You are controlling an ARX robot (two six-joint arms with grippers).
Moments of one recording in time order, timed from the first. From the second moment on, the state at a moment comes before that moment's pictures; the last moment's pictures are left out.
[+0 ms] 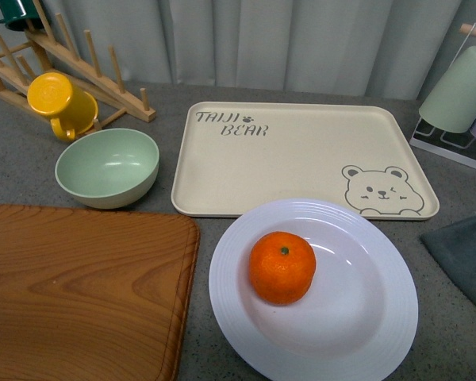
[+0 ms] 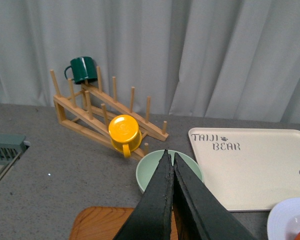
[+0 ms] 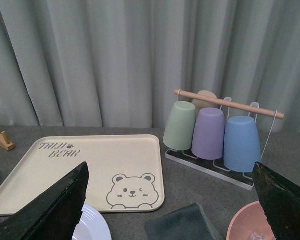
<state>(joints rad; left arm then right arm) -0.05 0.54 0.02 0.53 -0.02 -0.01 0.00 0.00 0.01 0.00 0.00 0.00</state>
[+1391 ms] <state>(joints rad) 0.00 0.00 0.02 0.00 0.00 -0.01 0.00 0.00 0.01 0.00 0.00 0.00</state>
